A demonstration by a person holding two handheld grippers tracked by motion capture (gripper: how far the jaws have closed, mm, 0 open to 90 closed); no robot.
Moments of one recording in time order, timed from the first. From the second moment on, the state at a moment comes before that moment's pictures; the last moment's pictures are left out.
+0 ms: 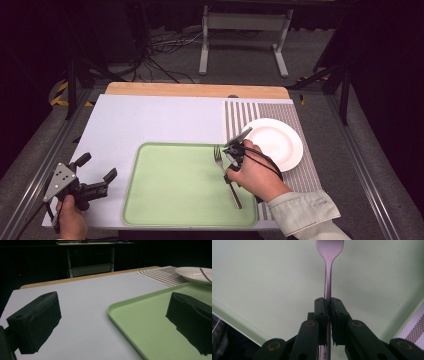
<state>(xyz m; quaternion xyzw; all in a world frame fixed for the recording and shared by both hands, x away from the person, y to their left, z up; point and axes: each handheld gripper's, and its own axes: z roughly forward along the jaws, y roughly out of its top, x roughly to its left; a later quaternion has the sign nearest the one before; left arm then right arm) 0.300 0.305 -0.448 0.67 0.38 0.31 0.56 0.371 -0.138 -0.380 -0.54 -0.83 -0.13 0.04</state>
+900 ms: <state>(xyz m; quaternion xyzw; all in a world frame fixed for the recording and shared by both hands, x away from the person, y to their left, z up) 0.300 0.304 -0.447 0.67 0.38 0.31 0.56 0.376 -0.136 -0.408 -0.59 -0.81 -0.06 0.06</state>
